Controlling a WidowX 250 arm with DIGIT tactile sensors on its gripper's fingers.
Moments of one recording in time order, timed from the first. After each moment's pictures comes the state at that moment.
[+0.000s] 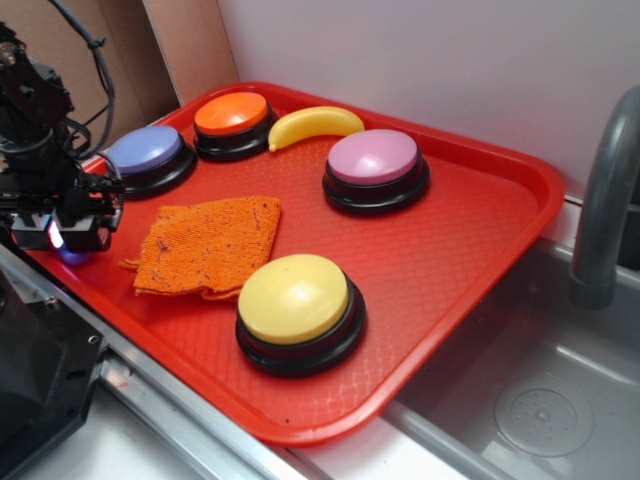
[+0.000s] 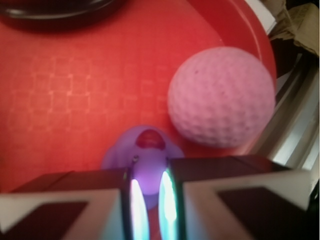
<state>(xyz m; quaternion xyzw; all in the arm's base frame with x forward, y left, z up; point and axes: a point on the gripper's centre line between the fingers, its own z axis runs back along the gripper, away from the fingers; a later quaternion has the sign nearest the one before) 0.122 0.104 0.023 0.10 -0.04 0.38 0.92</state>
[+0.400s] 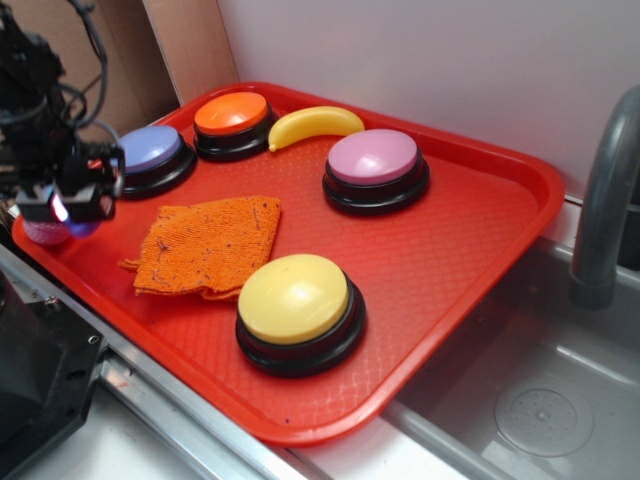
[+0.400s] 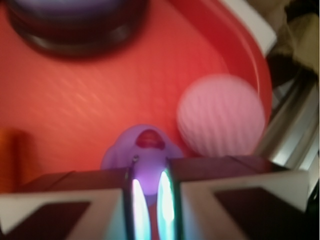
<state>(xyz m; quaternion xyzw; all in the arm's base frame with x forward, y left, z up) 0.150 0.098 0.069 0.06 -0.11 0.36 0.92</state>
